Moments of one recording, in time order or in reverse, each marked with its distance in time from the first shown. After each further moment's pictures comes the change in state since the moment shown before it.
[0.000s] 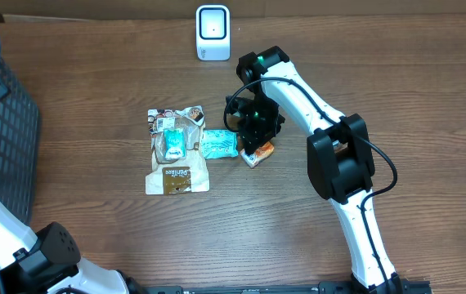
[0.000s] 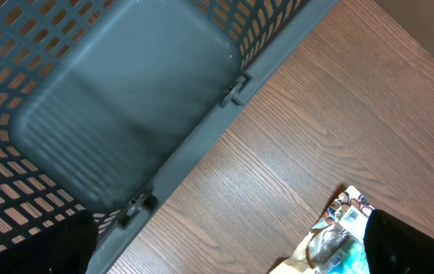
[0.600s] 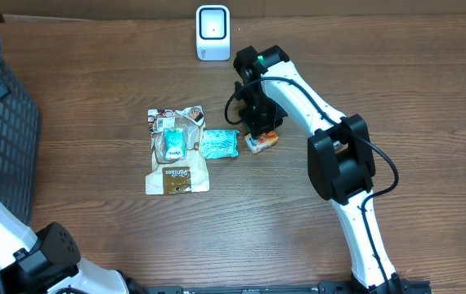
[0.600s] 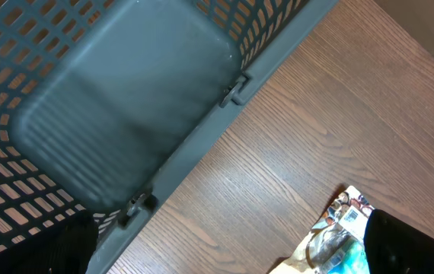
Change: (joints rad) left arm 0.000 0.000 0.000 0.000 0.000 0.000; right arm 0.000 -0.008 0.000 0.129 0.230 0.321
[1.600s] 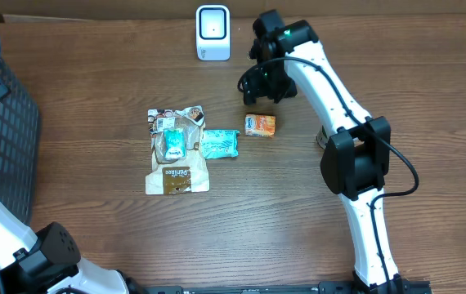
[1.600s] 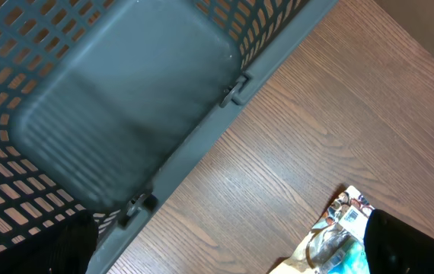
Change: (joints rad) left arm 0.000 0.000 0.000 0.000 0.000 0.000; right arm -0.099 -0.019 0.194 0.050 -0.113 0.072
